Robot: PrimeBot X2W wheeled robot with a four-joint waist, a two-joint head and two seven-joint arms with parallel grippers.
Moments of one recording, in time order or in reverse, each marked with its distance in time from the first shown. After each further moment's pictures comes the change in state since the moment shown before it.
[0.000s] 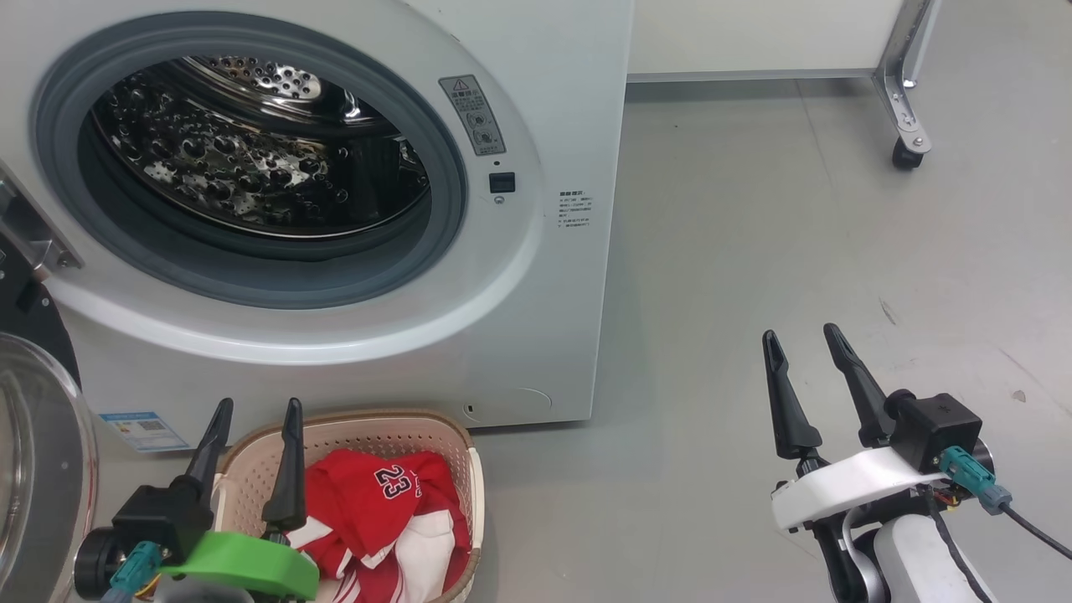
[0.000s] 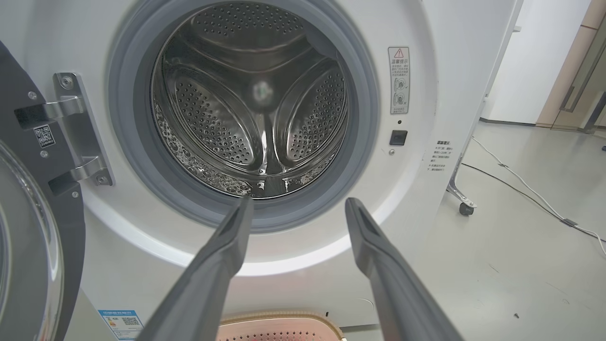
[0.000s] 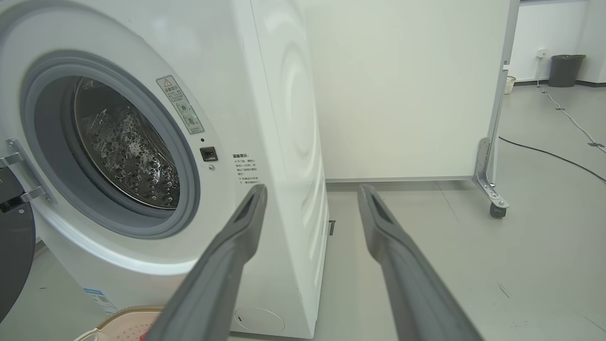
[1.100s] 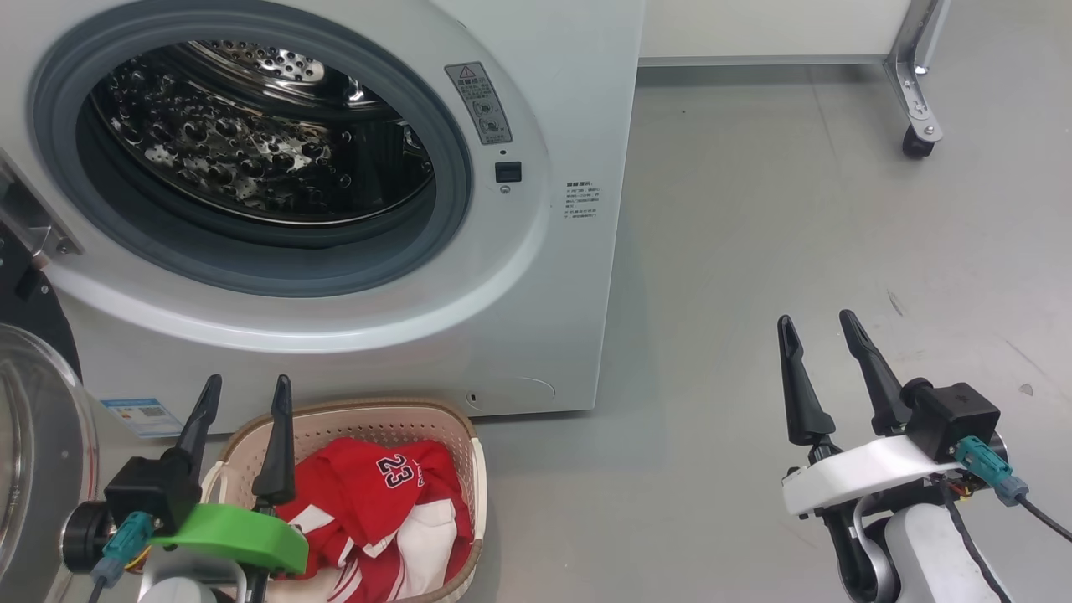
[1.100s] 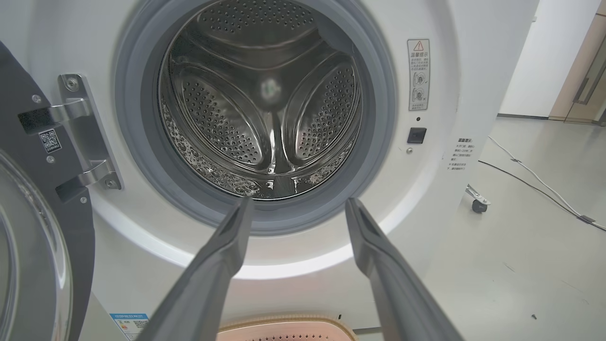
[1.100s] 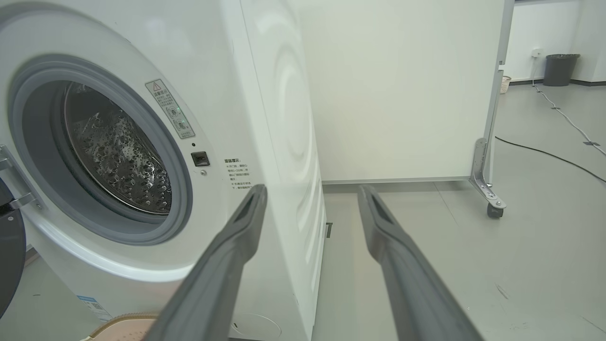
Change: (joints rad) left arm -0.071 0.000 0.028 0.066 0.029 -0.016 0.000; right arm -0.015 -0.003 -0.026 -0.007 0.007 0.000 0.000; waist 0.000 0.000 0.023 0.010
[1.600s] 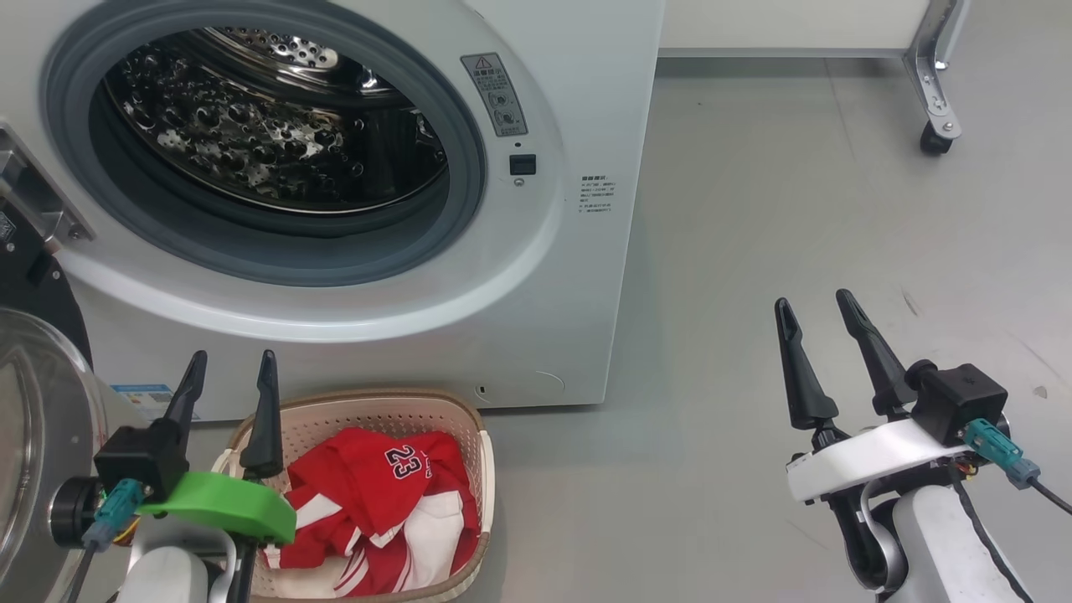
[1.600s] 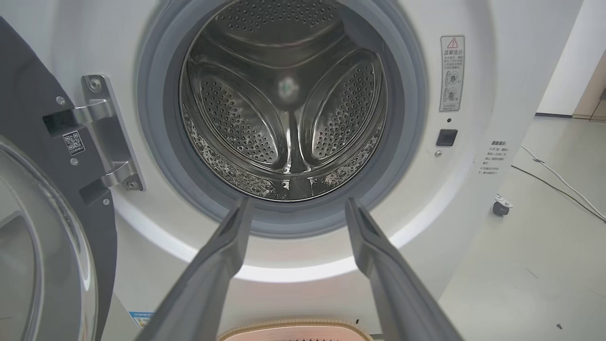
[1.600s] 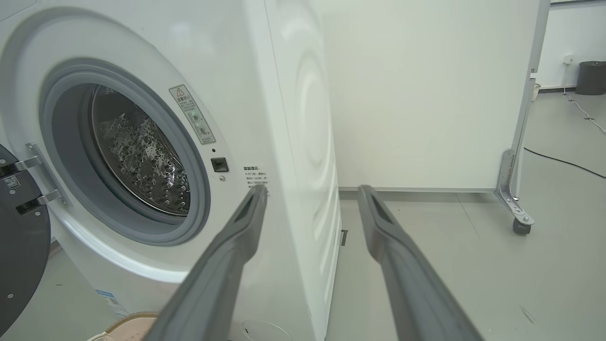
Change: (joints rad) left arm -0.083 0.000 0.026 0.083 0.021 0.002 0.000; right arm -0.034 -0.013 -0.003 0.004 0.001 0.000 0.000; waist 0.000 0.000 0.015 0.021
